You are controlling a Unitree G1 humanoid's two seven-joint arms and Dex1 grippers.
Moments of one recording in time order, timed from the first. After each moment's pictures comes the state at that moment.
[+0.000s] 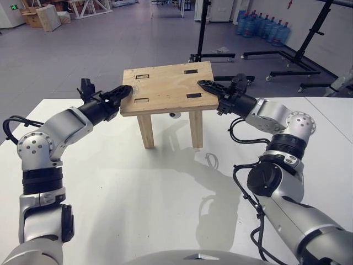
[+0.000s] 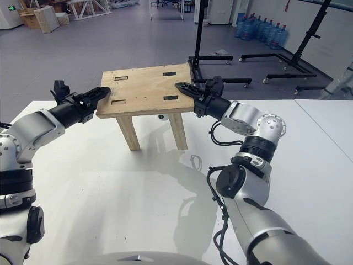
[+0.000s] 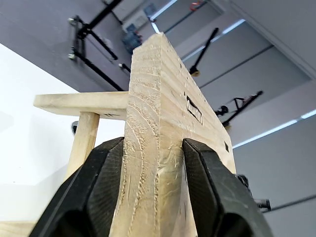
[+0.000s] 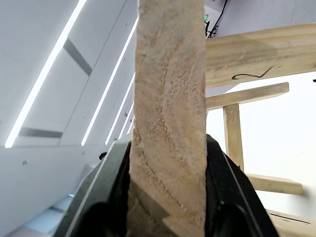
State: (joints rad) left arm -0.59 0.55 0.25 0.07 -1.81 0.87 0.47; right arm -0.97 -0.12 -0.86 0.50 1.23 1.50 -0.11
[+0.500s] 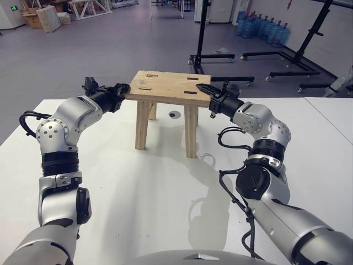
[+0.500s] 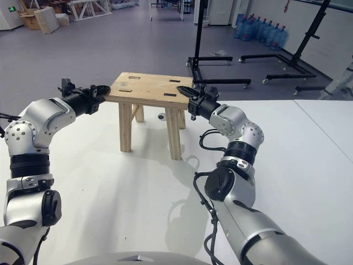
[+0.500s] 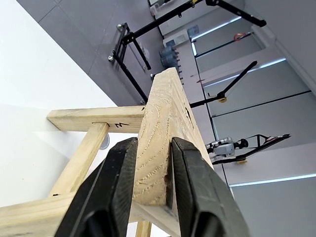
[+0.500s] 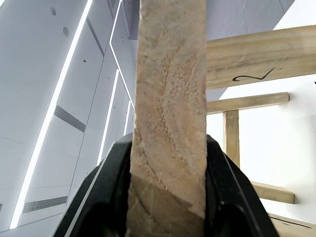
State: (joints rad) left arm -0.71 0.43 0.28 0.24 -1.75 0.78 0.64; right arm -0.95 -0.04 -0.84 0.58 1.35 1.19 -0.36
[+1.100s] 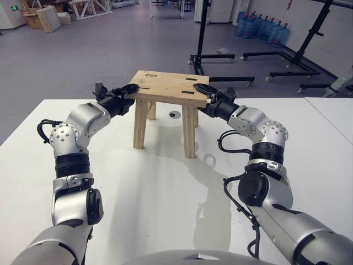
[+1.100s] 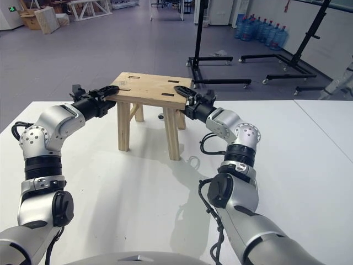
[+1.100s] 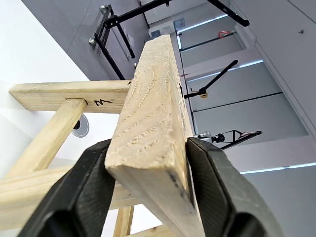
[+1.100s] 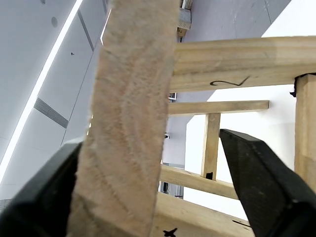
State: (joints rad) left arm -0.71 0.33 0.36 0.28 -1.72 0.83 0.56; right arm -0.90 -0.08 -0.69 0.60 1.31 1.13 -0.25
